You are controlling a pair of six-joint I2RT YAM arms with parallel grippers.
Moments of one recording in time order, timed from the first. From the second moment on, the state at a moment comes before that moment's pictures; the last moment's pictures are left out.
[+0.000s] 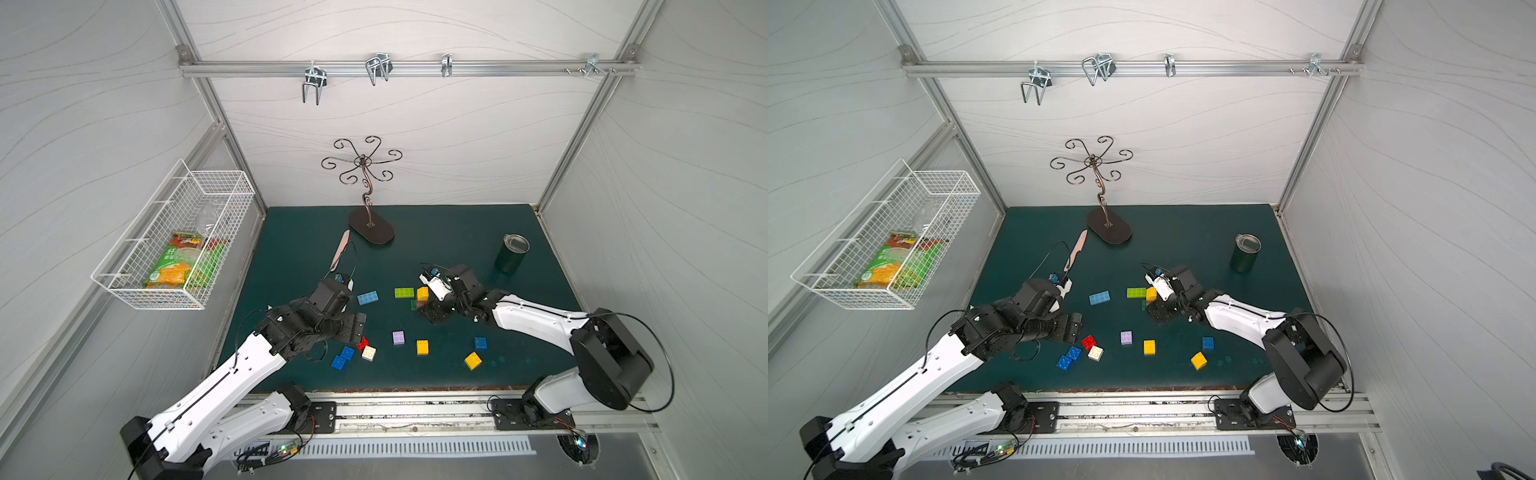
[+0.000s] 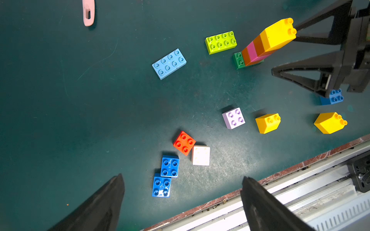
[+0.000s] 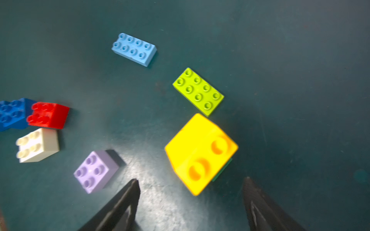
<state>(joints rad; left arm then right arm) -0.69 0.90 0.92 -1.05 -0.12 -0.42 0.70 1.49 0.77 -0.12 -0.20 -0.05</state>
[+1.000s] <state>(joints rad) -0.69 0.91 0.92 -1.05 -0.13 -0.42 0.56 1.77 0.87 0.12 -0.57 0.01</state>
